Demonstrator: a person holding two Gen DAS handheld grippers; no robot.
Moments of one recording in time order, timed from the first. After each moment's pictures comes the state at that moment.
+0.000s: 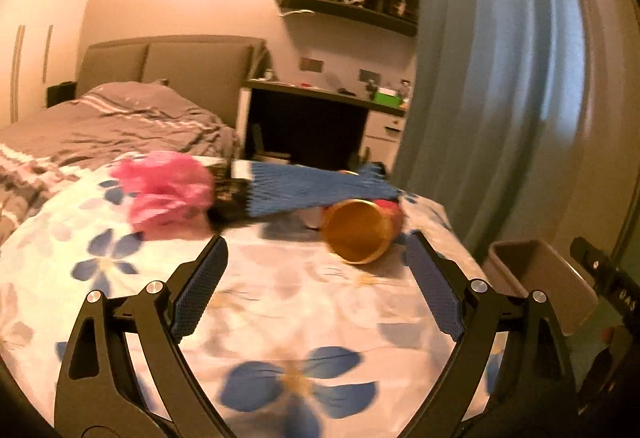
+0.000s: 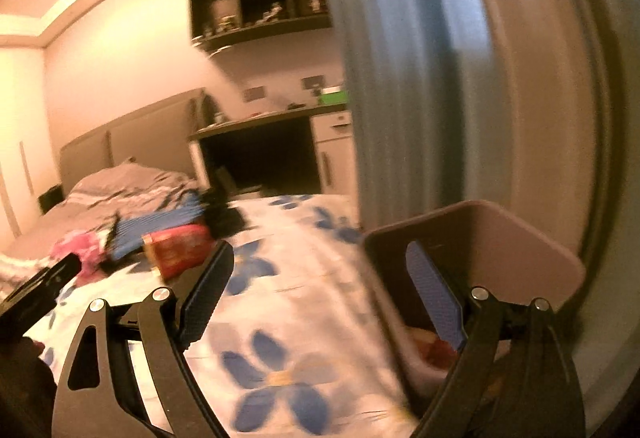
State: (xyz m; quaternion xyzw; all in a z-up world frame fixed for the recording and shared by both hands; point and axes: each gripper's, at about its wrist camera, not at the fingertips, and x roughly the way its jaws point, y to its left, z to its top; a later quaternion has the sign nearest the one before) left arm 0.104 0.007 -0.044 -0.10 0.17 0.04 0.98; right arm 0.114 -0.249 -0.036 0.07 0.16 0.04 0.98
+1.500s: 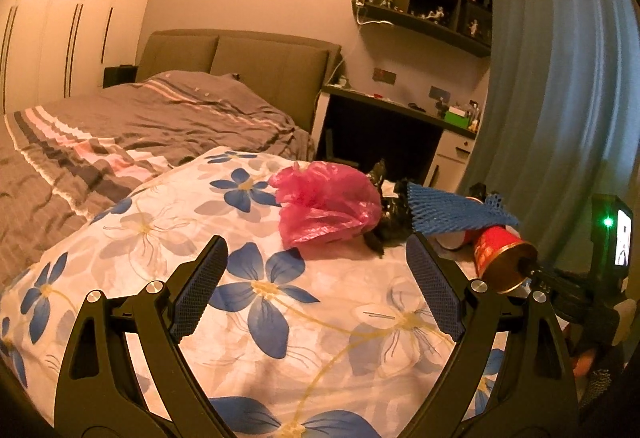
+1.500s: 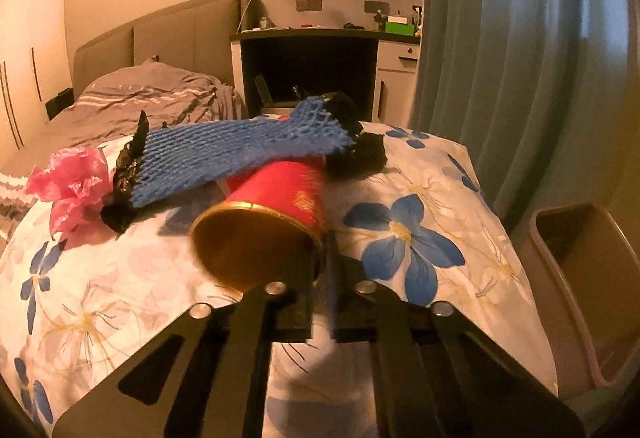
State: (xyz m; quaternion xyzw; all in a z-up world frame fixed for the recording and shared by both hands) left arm 0.082 0.136 -0.051 -0.14 0.17 0.13 0.97; right arm 0.222 -0.081 -0.072 -0.03 0.30 0.08 0.95
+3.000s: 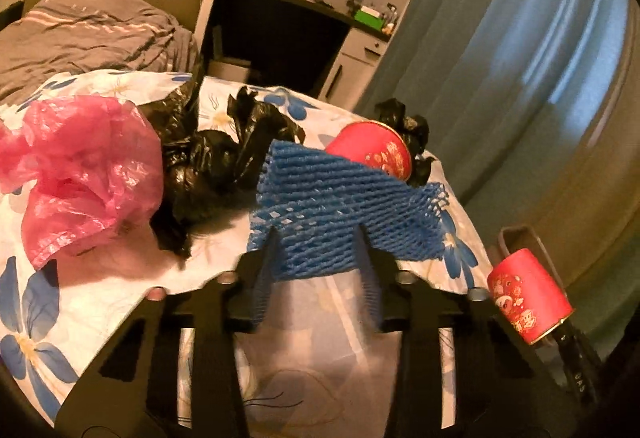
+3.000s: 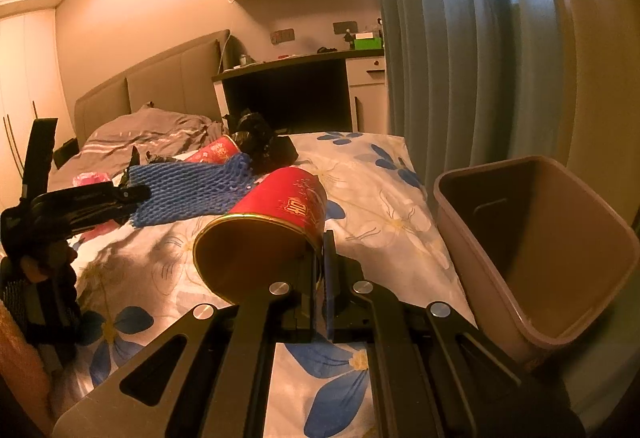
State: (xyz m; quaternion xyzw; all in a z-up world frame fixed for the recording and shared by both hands) left arm 0.244 0.071 -0.079 -0.17 0.34 -0.09 0.92; right arm 0.149 -0.194 -0.067 0.05 0.25 0.08 0.96
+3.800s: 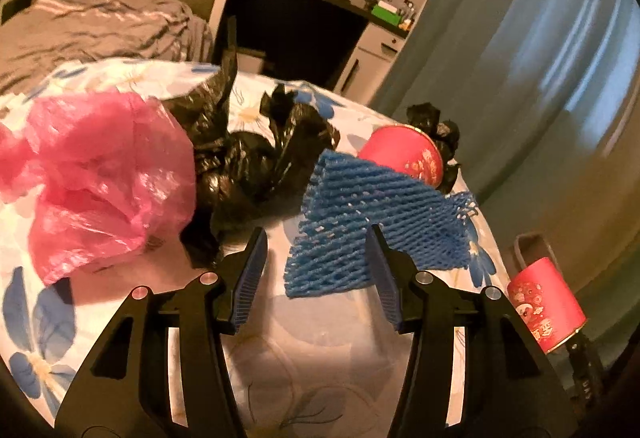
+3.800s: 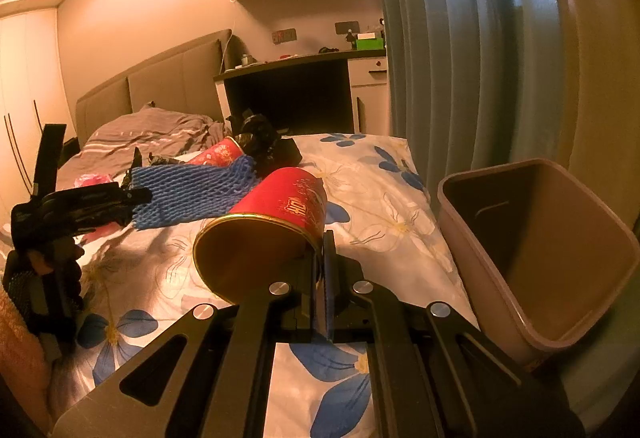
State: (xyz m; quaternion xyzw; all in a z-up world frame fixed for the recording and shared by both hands) left arm 0.261 0.095 -0.086 -0.18 0.36 -0.07 0.91; right arm 0.152 -0.192 -0.065 0.05 0.25 0.08 0.96
